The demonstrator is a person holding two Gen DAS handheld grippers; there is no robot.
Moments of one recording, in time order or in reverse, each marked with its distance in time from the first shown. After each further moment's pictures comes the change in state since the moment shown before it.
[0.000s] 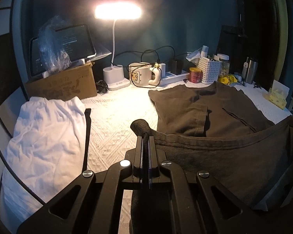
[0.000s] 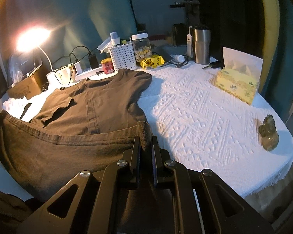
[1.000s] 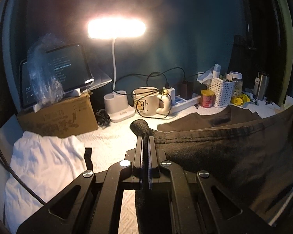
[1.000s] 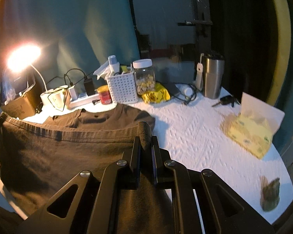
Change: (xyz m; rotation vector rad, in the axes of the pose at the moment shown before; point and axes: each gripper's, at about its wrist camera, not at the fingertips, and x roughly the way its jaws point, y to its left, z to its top) left arm 0.056 0.013 0.068 0.026 -0.103 0.031; right arm 0.055 0.009 0.107 -0.043 -0.101 -0.008
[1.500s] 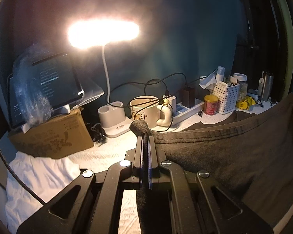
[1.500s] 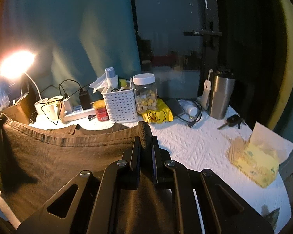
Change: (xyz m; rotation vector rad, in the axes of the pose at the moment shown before) left arm 0.041 -0.003 0.029 0.053 -0.024 -0.003; right arm 0.039 -0.002 0.042 -0.037 -0.036 0.001
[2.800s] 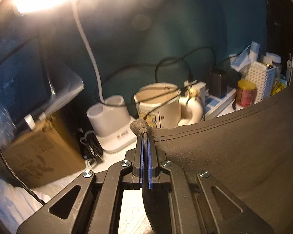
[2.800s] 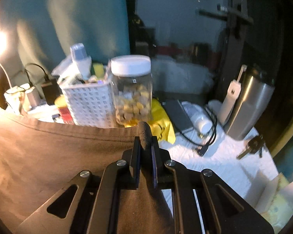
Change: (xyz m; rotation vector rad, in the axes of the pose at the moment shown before) left arm 0.146 0.012 0.008 0.070 0.105 0.070; right arm 0.166 -0.018 0.026 -0.087 0.095 -0.044
